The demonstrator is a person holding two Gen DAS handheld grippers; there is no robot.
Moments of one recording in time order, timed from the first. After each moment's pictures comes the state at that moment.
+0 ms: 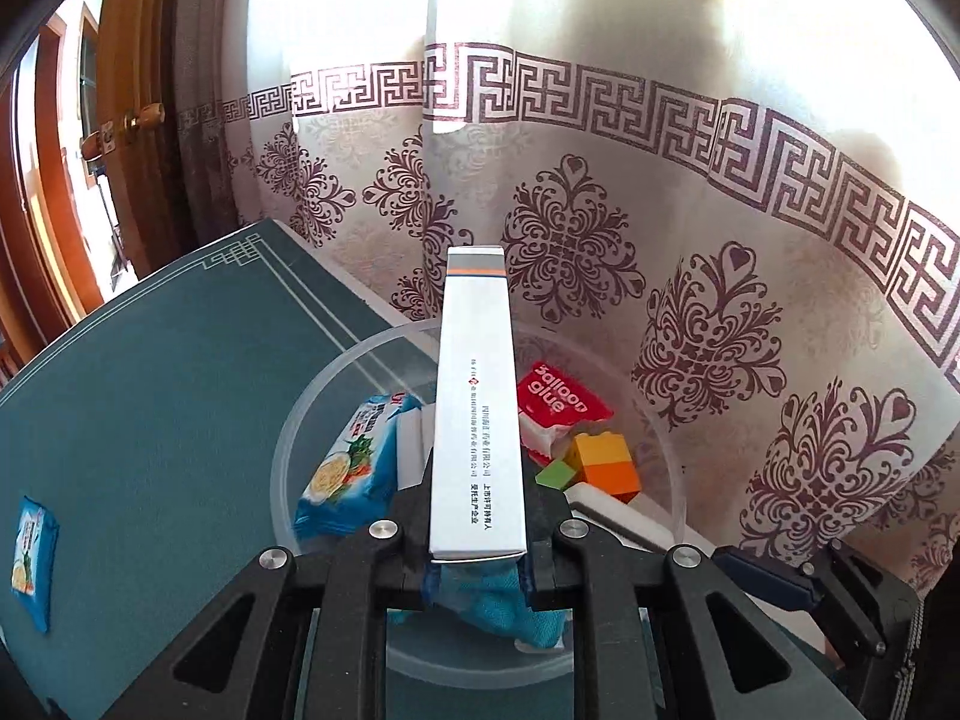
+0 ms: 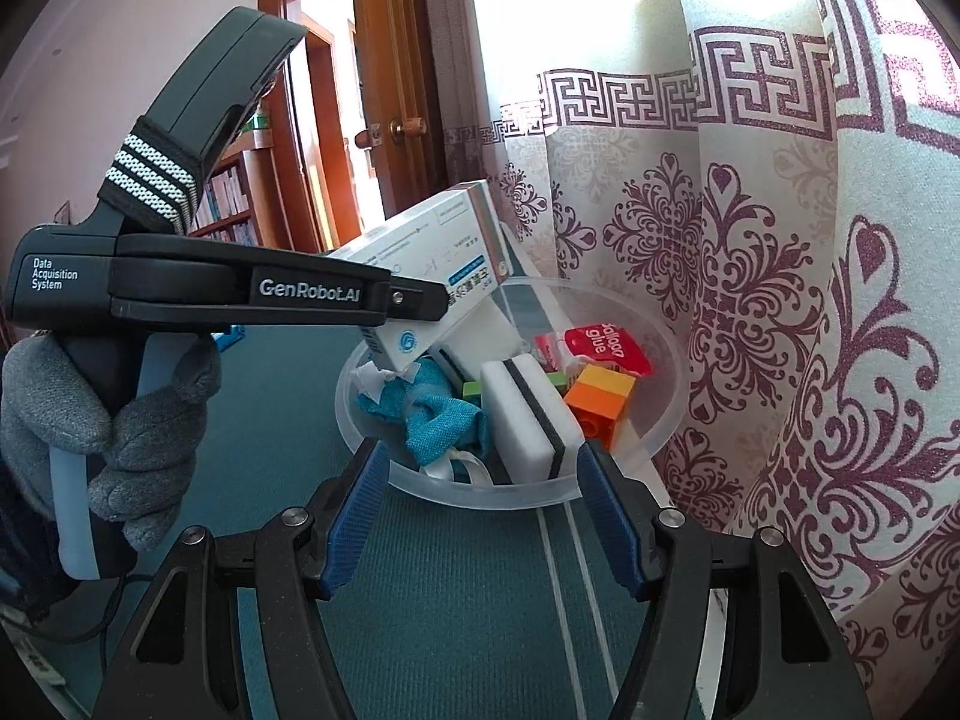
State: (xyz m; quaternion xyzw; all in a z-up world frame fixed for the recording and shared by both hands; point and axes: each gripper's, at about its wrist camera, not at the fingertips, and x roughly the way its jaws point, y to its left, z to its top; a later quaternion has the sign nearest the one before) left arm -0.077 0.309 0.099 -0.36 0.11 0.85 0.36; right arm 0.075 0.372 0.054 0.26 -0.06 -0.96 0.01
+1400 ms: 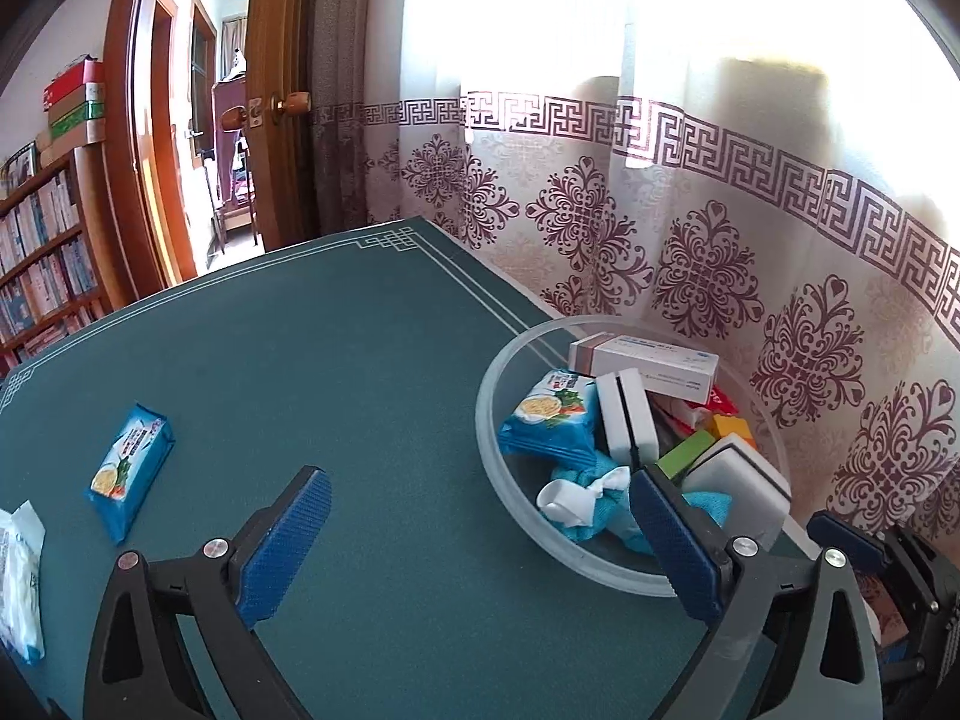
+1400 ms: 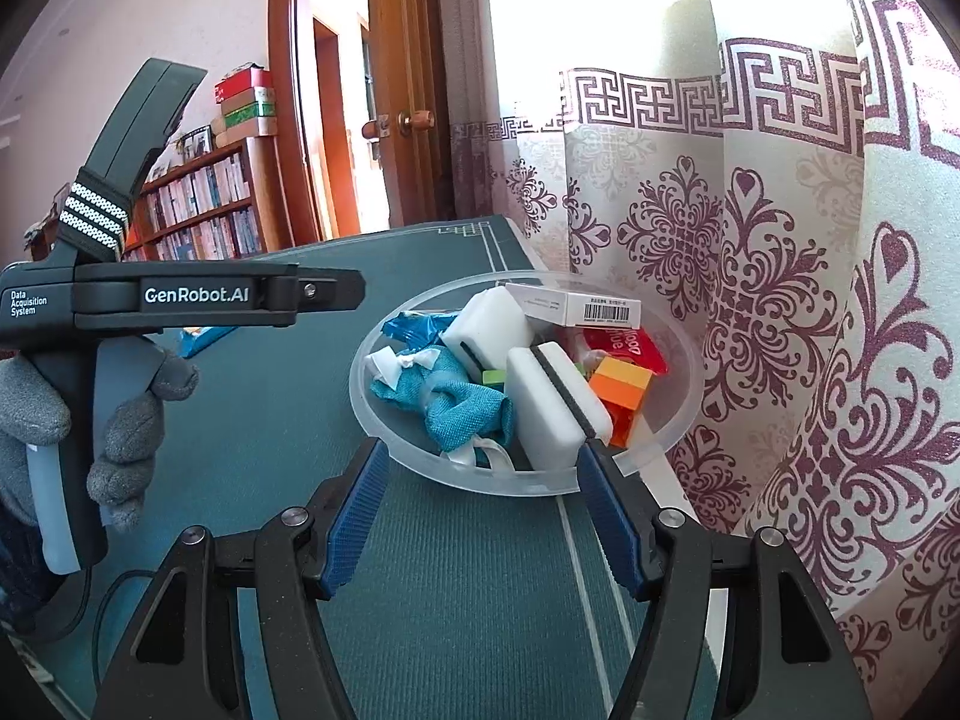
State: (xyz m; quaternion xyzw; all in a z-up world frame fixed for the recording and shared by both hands) left arm -0.070 0.206 0.093 -0.33 0.06 0.91 0.24; right arm 0.074 0.352 0.049 0.27 -0.03 -0.96 0.00
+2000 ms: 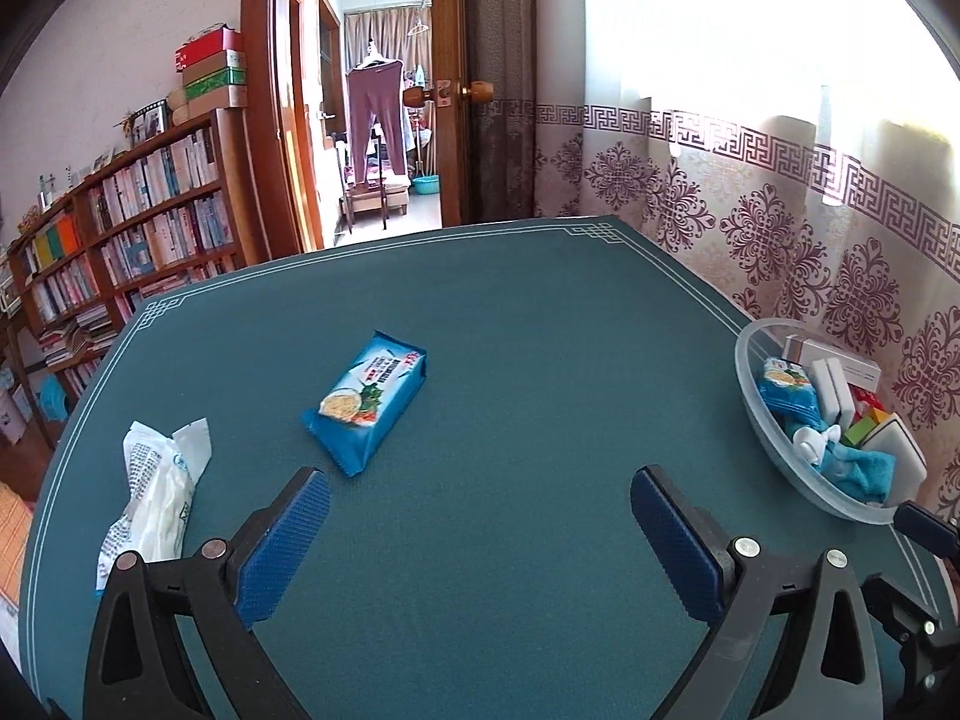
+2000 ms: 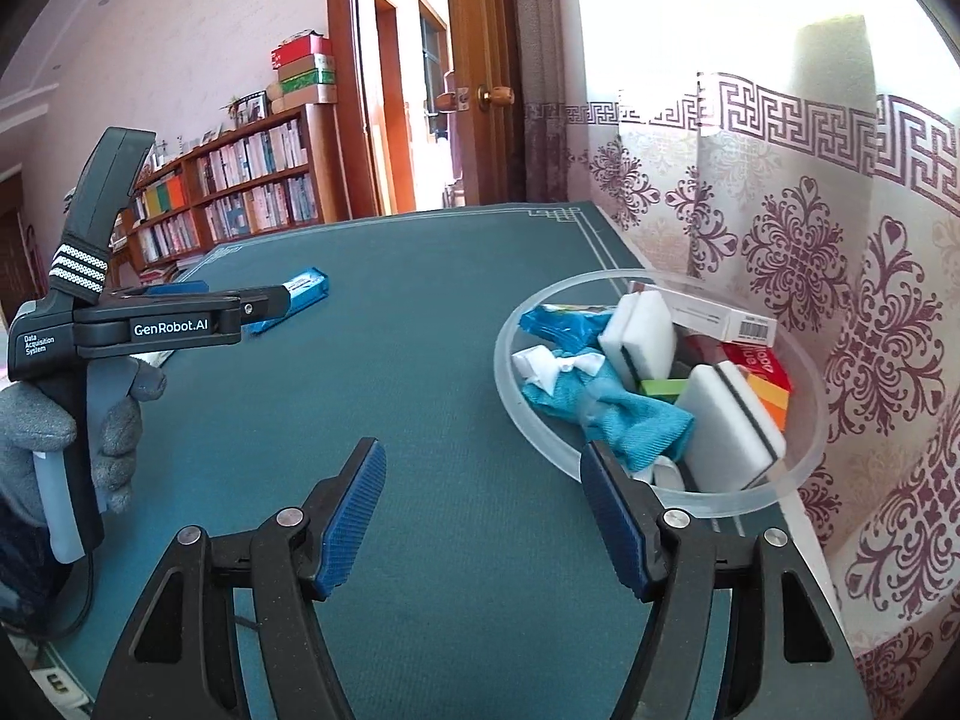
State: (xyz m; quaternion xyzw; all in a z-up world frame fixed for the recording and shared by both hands) left arm -0.073 0.077 0.081 -0.32 0.04 0.94 0.09; right arm 0.047 0.279 0.052 0.30 -0.01 -0.95 0.08
